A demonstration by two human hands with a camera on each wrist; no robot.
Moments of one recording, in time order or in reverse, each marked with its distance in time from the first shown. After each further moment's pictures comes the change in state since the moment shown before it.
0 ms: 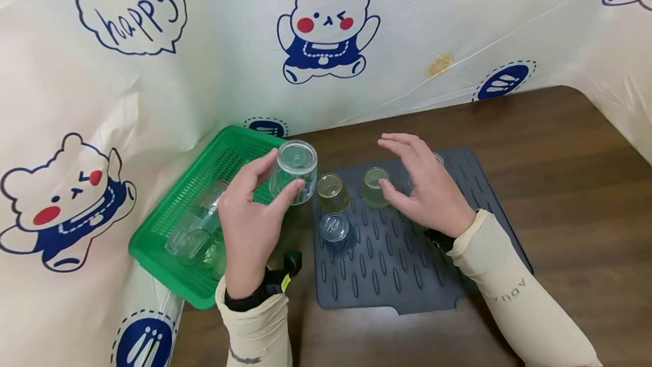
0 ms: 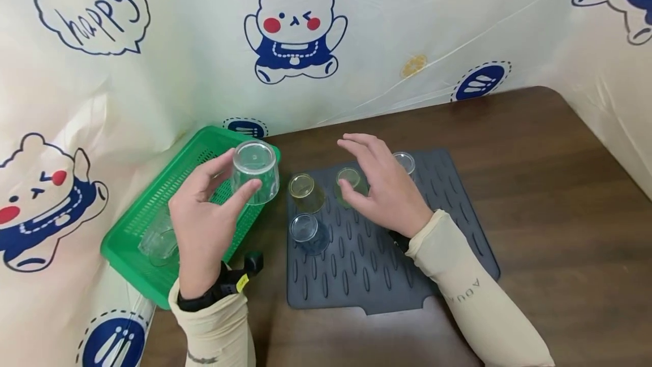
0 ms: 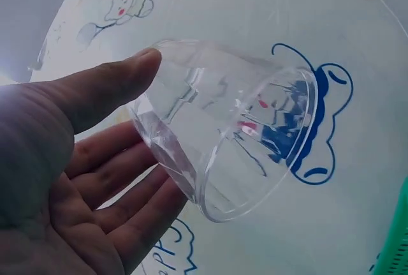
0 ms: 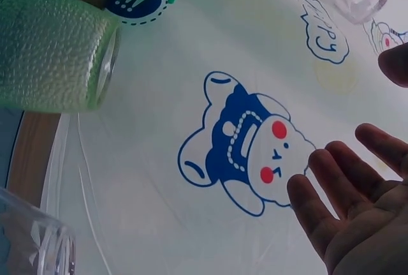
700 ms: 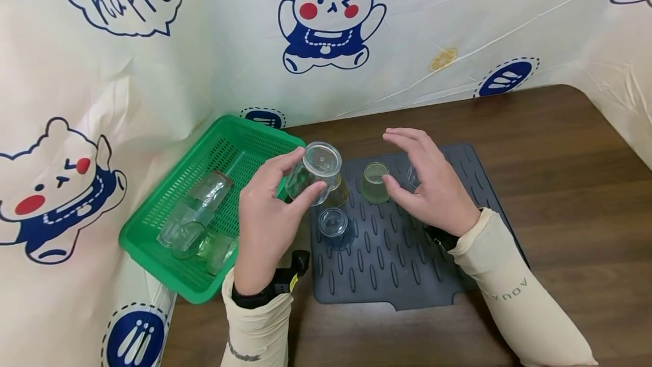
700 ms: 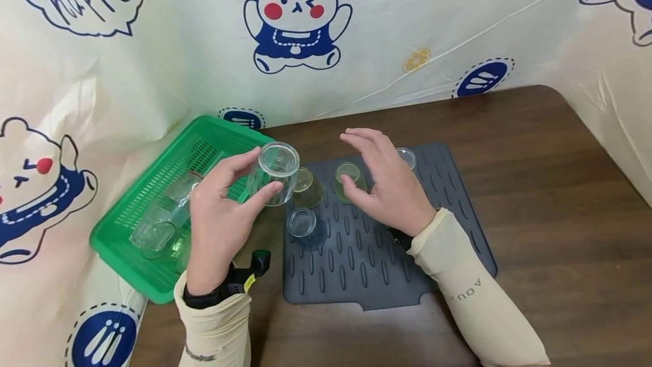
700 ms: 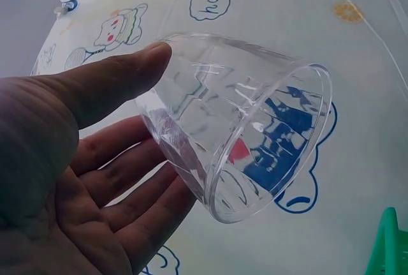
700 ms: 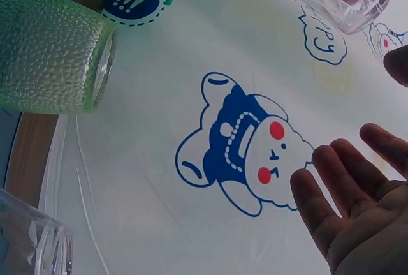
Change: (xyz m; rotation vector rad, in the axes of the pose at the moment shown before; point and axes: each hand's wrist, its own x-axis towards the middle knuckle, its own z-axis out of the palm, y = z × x) left_hand -0.008 -0.020 0.019 0.051 -0.155 0.045; right_hand 0.002 -0.003 -0.001 0.032 0.015 -0.007
